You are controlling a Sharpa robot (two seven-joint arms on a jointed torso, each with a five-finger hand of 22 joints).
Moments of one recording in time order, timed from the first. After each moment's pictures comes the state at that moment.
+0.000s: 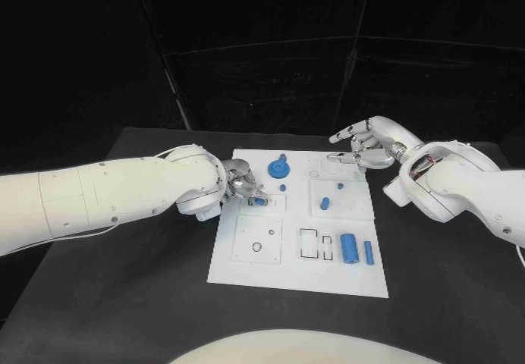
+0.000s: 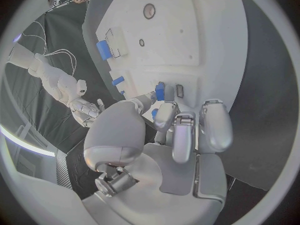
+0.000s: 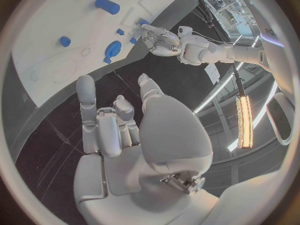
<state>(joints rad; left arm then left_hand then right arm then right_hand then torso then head) 1.30 -0.80 -0.17 1.55 -0.94 -0.10 -0.53 1.07 -0.02 0.60 0.07 0.05 0.92 0.05 0.59 0.59 1.37 -0.03 1.24 1.15 1.47 -0.08 1.56 1.31 0.08 1.40 0.03 1.36 1.21 1.28 -0.80 -0.04 1.50 -1.00 -0.36 0.03 1.34 -0.06 -0.01 0.13 0.26 0.81 0.19 0.13 0.07 1.18 0.10 1.21 1.07 1.47 0.02 1.41 1.28 0.16 1.08 0.13 1.11 0.55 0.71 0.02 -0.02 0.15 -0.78</state>
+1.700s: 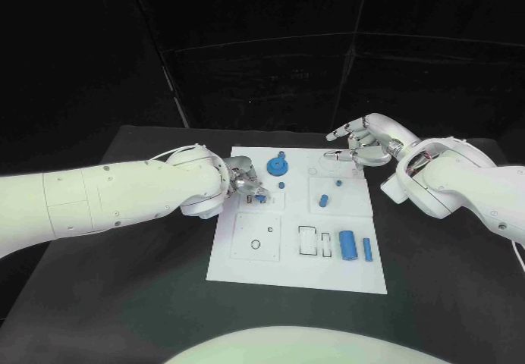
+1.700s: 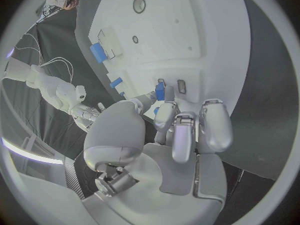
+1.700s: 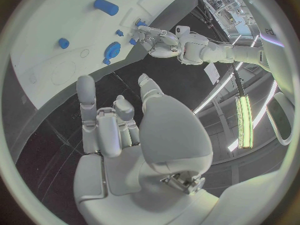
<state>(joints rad) 1.29 -0.78 -0.17 1.55 -1.05 -0.14 -0.53 1.07 -0.02 0.60 0.07 0.04 0.92 0.05 0.59 0.60 1.37 -0.03 1.24 1.15 1.47 -0.08 1.56 1.31 0.08 1.40 0.03 1.36 1.21 1.28 -0.79 -0.04 1.49 -1.00 -0.35 0.03 1.34 -0.06 -0.01 0.14 0.27 0.81 0.19 0.13 0.07 1.18 0.10 1.21 1.07 1.47 0.02 1.41 1.28 0.16 1.08 0.13 1.11 0.55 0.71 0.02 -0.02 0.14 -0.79</state>
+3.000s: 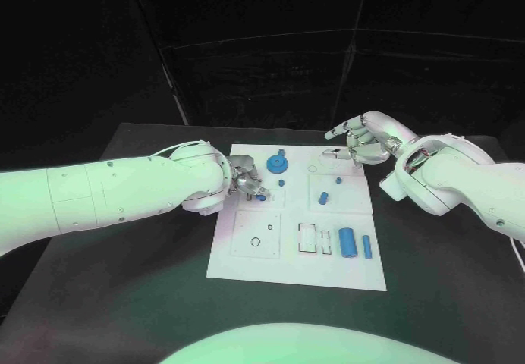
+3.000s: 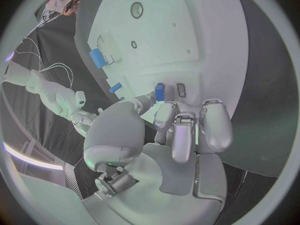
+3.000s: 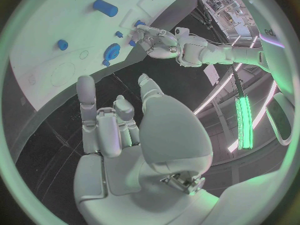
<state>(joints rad) 1.30 -0.76 -0.16 1.54 -1.07 -0.08 -0.54 1.06 -0.02 0.61 0.07 0.04 0.92 0.05 0.60 0.61 1.37 -0.03 1.24 1.15 1.47 -0.08 1.56 1.31 0.08 1.40 0.03 1.36 1.21 1.28 -0.78 -0.04 1.49 -1.01 -0.34 0.03 1.34 -0.06 -0.01 0.14 0.27 0.81 0.19 0.13 0.07 1.18 0.10 1.21 1.07 1.47 0.02 1.41 1.28 0.16 1.08 0.13 1.11 0.55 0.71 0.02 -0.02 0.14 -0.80</state>
